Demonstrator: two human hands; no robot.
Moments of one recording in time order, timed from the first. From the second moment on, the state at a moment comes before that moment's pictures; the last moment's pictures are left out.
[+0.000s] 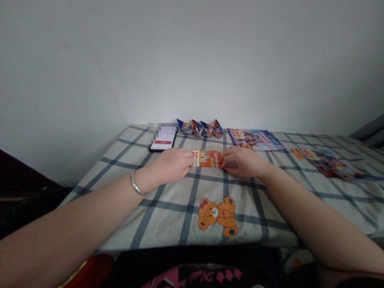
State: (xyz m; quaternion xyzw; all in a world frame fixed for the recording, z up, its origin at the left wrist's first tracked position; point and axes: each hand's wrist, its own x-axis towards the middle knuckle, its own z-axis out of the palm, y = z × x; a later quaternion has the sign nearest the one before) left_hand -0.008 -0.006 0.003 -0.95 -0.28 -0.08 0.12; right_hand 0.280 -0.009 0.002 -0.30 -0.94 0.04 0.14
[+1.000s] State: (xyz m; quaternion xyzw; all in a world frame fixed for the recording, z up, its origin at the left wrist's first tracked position) left_hand -0.004 0.002 -0.021 -0.87 -0.36 -0.33 0.04; right_hand 0.273 -0.006 -0.015 -0.41 -0.87 -0.05 0.26
